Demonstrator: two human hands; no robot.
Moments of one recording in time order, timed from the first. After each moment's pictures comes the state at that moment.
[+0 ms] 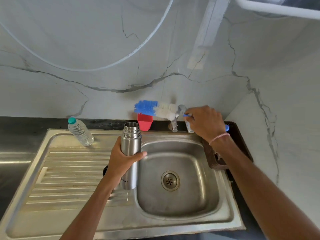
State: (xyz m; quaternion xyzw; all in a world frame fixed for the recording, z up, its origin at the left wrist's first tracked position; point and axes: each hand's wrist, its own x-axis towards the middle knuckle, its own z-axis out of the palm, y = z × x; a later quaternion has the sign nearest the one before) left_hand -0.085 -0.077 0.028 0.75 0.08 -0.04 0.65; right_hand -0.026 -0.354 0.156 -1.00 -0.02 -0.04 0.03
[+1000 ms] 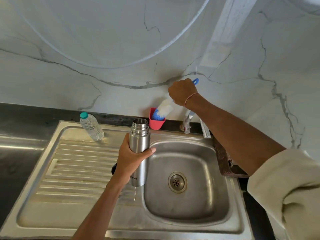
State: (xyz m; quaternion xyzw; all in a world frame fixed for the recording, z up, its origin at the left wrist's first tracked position) left_hand -0.068 -0.070 0.023 0.73 0.11 -0.01 0.68; right_hand 0.114 -0.253 0.154 -0.93 -0.21 0.00 -0.31
